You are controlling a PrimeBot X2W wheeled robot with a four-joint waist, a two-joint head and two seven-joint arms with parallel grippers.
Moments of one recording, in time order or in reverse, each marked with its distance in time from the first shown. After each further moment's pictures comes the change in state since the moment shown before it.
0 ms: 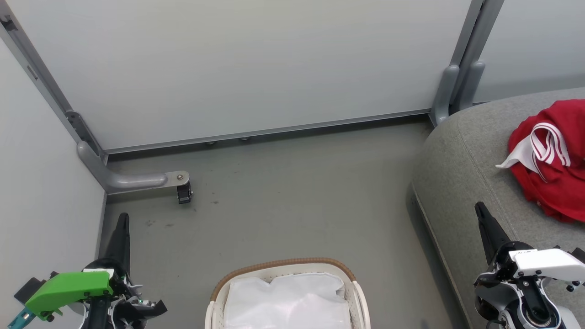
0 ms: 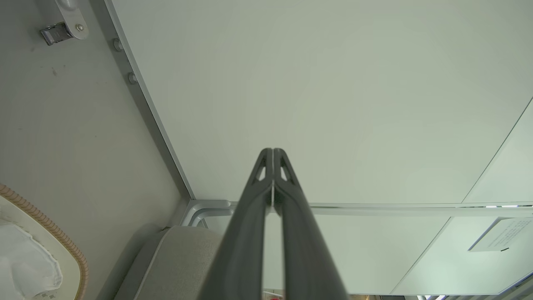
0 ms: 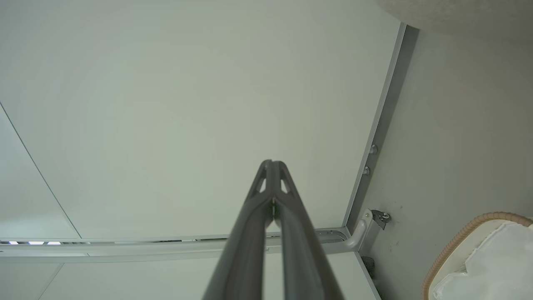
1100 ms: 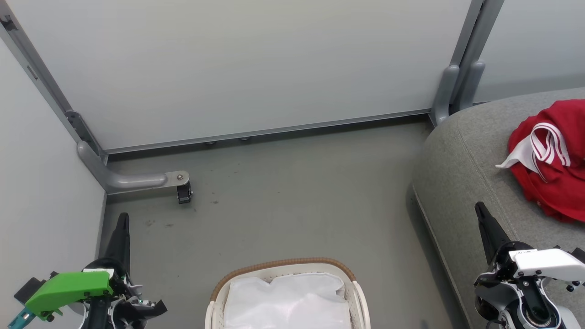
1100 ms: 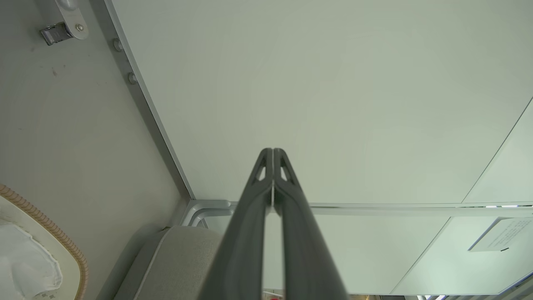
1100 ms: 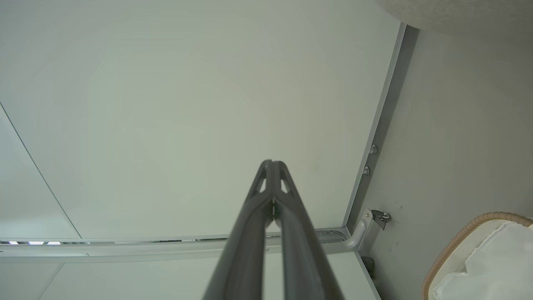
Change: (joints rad) left arm 0.000 0.000 0.000 0.000 0.000 0.000 0.000; right arm 0.000 0.000 0.000 0.000 0.000 0.000 0.000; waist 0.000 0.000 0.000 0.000
